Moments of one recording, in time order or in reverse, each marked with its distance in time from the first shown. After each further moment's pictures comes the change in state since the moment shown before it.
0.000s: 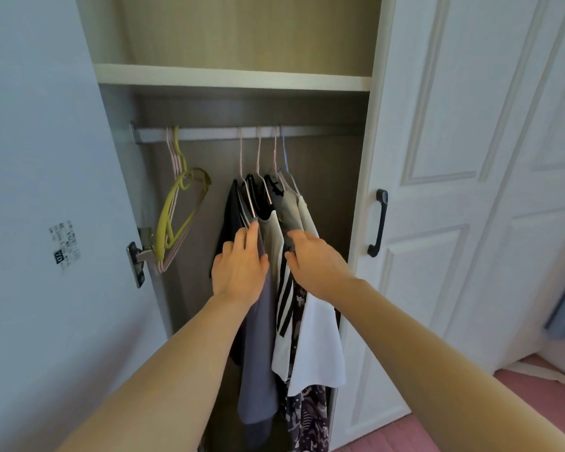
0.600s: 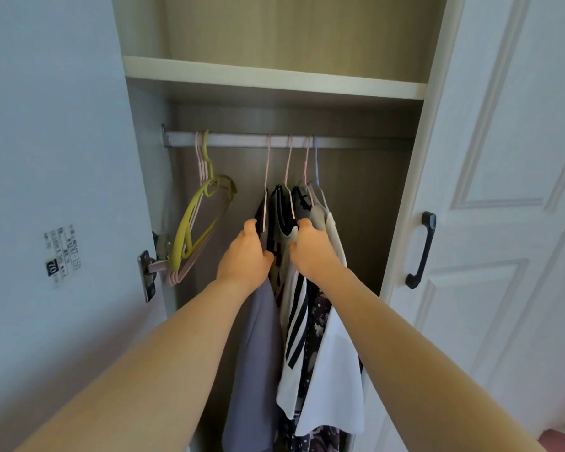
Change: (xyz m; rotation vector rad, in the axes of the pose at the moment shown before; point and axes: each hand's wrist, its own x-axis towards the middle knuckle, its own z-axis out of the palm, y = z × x) left_hand 0.049 -0.019 -0.019 -0.377 -0.118 -0.214; right_hand 0.094 -0.014 0.027 0.266 0.010 0.175
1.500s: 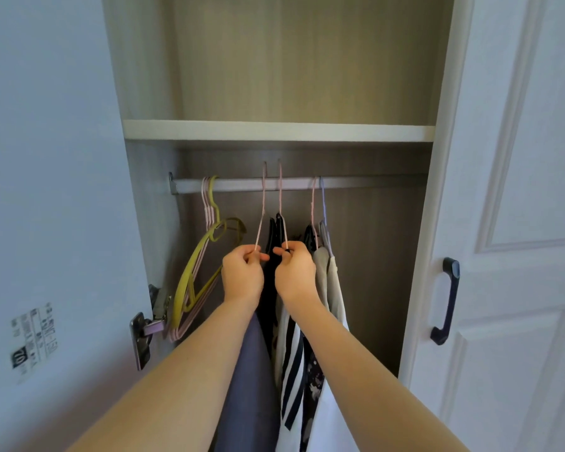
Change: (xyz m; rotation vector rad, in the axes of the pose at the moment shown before) left_hand 0.059 0.006 -0.002 -0.610 0.388 -0.134; right_hand 0.035 -0.039 0.015 0.773 0.169 0.152
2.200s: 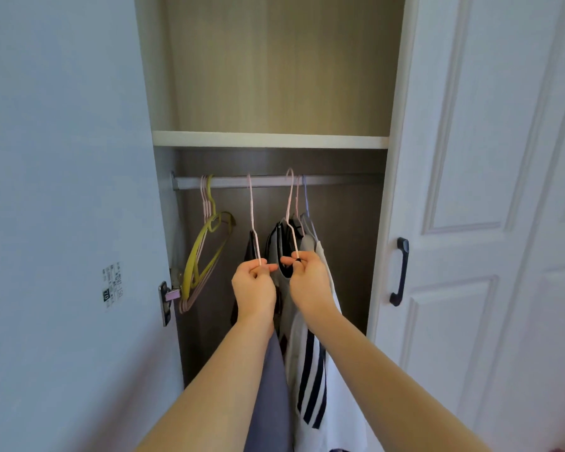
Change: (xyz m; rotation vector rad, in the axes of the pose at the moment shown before) left_hand -0.104 0.037 -0.021 -0.279 -0.043 -0.273; right_hand -0.094 -0.017 -0.054 0.005 0.012 0.071
